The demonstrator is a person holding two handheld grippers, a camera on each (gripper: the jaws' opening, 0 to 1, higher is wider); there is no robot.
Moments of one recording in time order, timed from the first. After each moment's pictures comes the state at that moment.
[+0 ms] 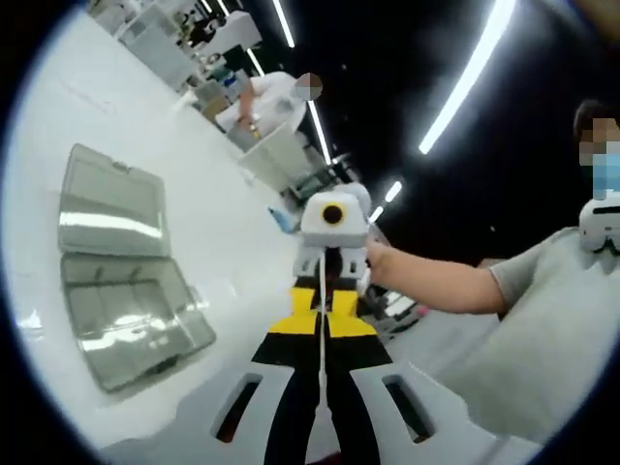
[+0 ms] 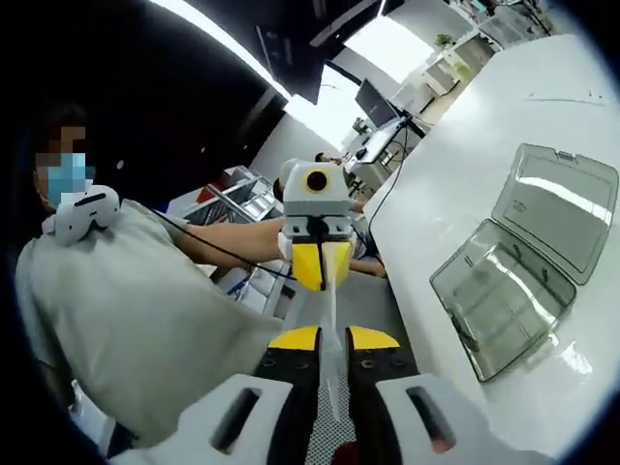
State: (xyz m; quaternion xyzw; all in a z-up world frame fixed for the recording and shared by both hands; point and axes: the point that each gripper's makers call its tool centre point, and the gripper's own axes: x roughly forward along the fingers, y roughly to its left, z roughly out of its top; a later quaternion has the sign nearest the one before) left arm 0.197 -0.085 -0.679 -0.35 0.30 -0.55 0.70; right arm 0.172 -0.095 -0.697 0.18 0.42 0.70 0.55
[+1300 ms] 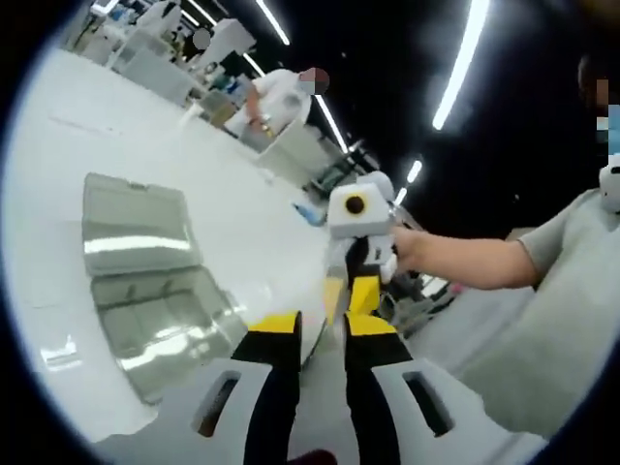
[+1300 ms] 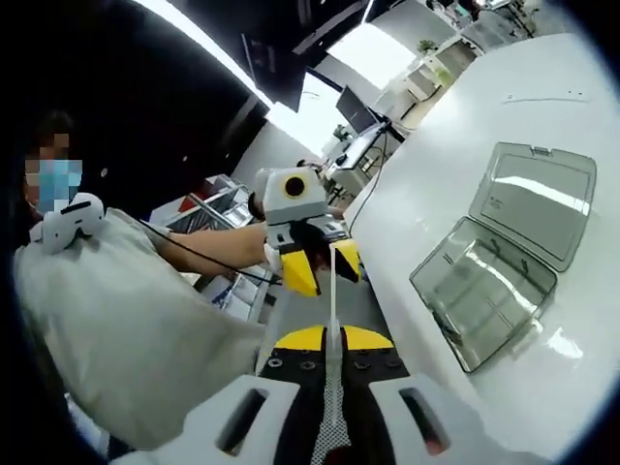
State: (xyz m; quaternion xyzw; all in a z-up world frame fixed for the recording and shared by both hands) left arm 0.205 -0.078 -0.703 -0.24 0.30 -0.53 0.76; right arm 0.185 -0.101 -0.713 0.16 0.44 0.64 0.60
